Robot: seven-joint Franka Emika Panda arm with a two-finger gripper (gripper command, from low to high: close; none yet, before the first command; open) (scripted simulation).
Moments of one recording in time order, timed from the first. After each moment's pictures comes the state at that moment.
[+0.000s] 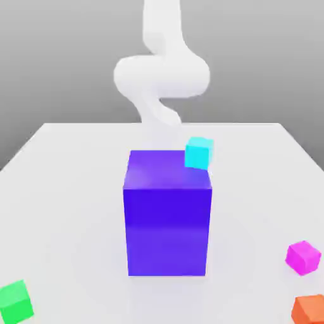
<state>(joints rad) 0.00 -0.71 0.05 -2.32 -0.01 2.34 0.83</state>
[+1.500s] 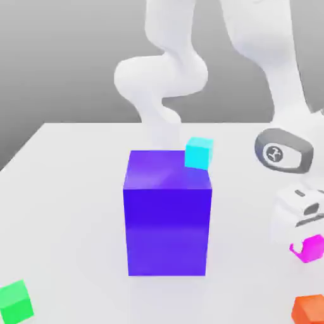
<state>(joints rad) 0.25 0.27 0.39 -2.49 -0.26 2.73 1.29</state>
